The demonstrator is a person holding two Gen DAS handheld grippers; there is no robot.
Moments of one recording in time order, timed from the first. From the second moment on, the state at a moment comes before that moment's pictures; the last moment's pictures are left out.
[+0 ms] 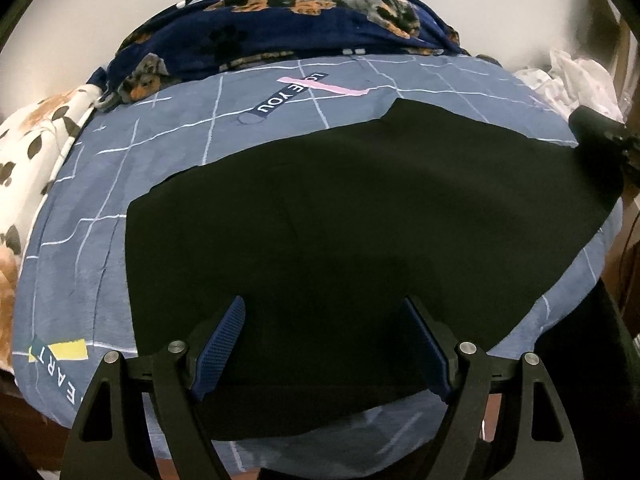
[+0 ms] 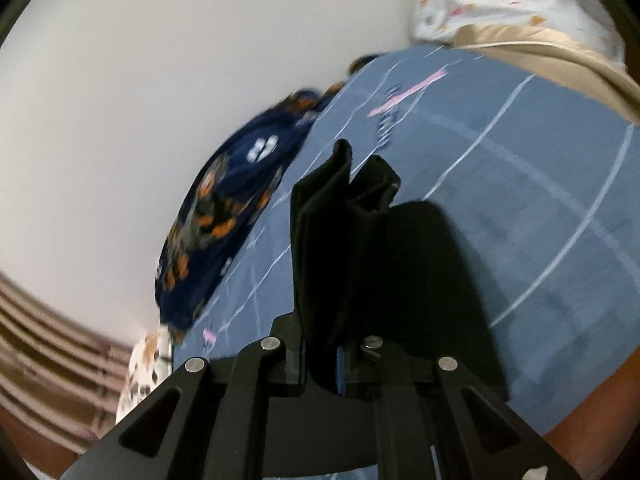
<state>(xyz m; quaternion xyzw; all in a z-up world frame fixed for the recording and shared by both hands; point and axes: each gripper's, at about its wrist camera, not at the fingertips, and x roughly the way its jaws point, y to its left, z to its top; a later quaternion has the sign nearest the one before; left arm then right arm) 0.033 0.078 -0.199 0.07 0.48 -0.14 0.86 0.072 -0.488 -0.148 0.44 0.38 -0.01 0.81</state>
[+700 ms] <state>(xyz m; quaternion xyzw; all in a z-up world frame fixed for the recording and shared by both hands) 0.040 0.086 -0.201 0.06 0.50 -0.12 0.86 0.097 -0.342 -0.179 0.37 0.47 0.10 0.79</state>
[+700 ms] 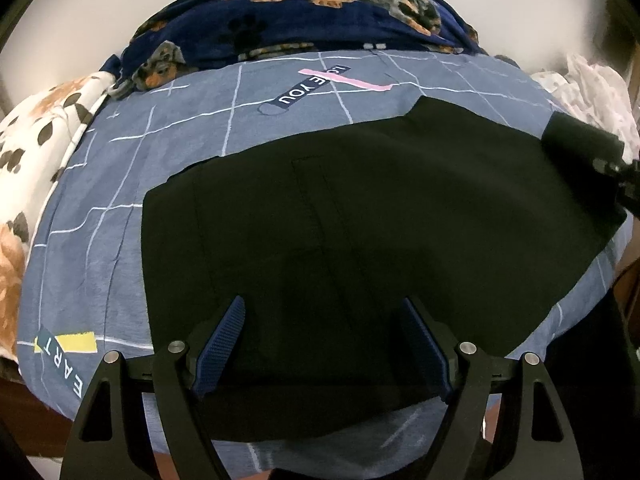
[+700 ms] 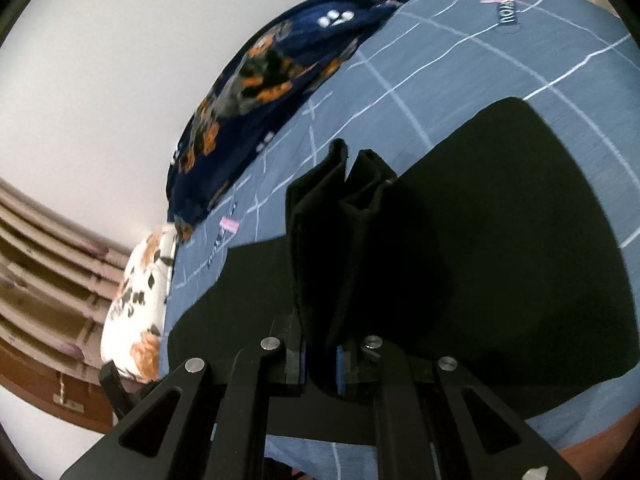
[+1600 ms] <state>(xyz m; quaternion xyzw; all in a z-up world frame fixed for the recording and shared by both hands) 0.041 0.085 -0.203 0.07 0.50 -0.11 0.85 0.102 -0.283 -0.174 0.31 0.49 0.12 0.81</state>
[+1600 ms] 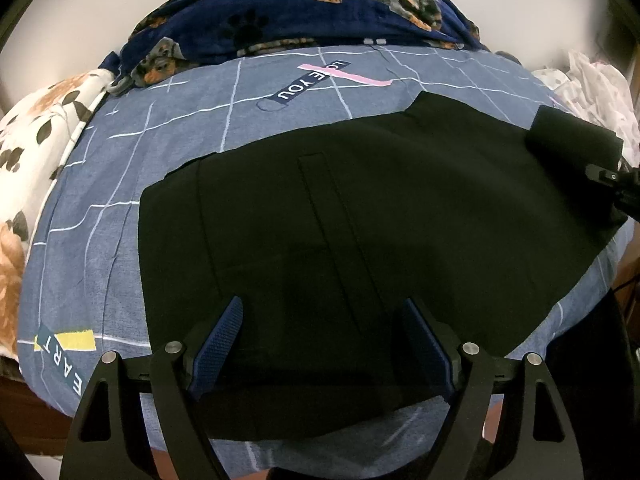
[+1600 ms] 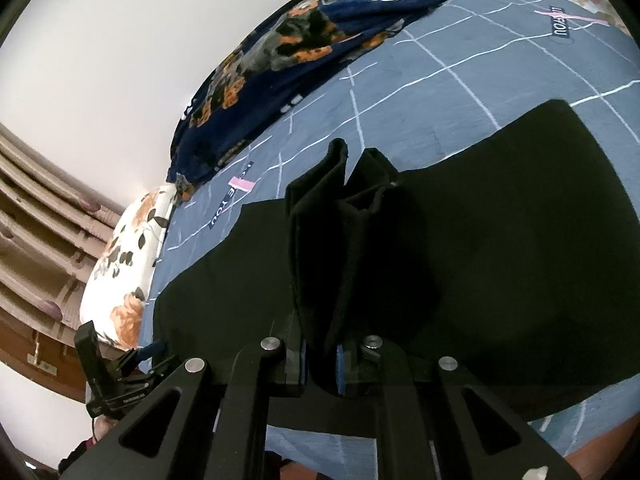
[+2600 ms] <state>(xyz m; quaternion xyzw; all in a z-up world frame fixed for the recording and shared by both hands) 0.039 0.077 -0.207 0.08 0.51 -0.12 0.85 0.093 -0.198 -0.171 0.07 0.51 0.13 0.85</state>
